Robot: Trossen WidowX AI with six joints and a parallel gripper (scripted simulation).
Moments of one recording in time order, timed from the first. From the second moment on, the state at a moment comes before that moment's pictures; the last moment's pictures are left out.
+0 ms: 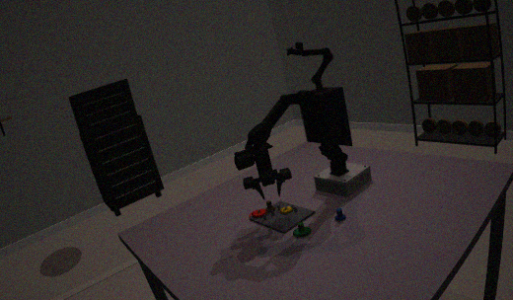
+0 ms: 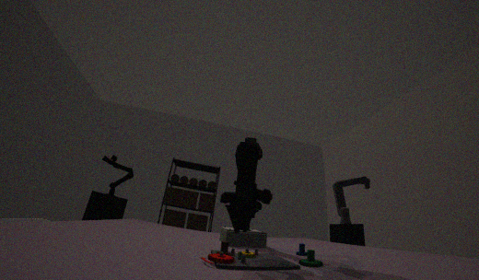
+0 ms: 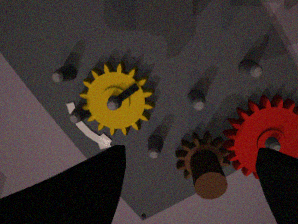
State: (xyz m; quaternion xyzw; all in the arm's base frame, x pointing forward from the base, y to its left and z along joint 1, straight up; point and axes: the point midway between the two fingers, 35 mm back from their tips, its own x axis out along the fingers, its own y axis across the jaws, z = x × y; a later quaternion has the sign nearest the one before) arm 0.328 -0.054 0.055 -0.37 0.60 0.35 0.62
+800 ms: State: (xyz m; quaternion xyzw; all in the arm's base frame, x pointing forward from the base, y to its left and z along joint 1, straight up) arm 0.245 0.173 0.054 -0.14 0.68 0.16 0.70
